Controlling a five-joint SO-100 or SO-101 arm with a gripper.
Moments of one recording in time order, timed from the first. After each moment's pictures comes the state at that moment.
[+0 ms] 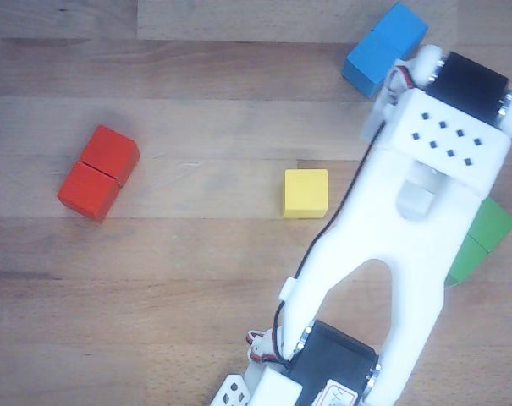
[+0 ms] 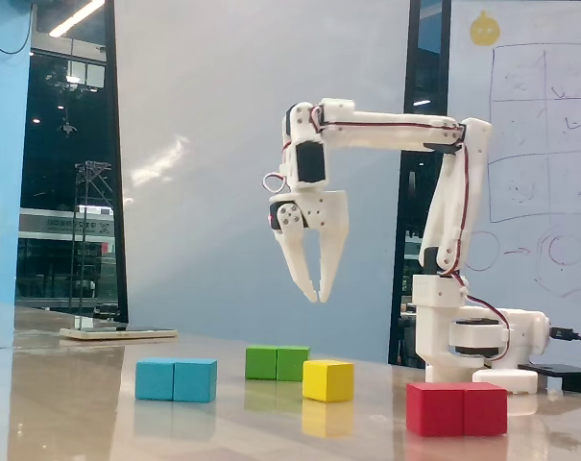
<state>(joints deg) 24.7 102.1 102.8 96.3 -4.2</state>
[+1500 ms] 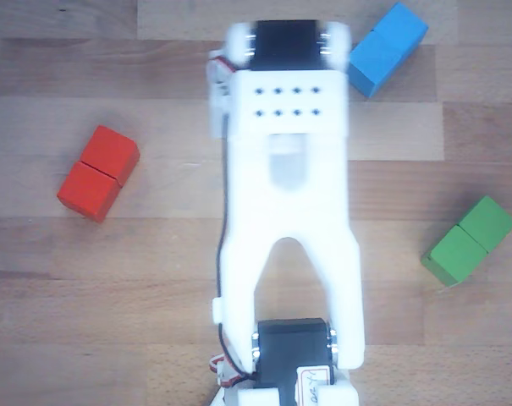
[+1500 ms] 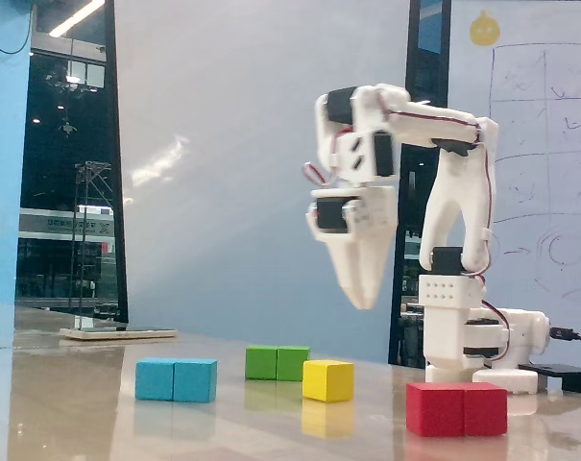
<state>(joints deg) -8.7 101.2 102.8 96.7 -4.4</state>
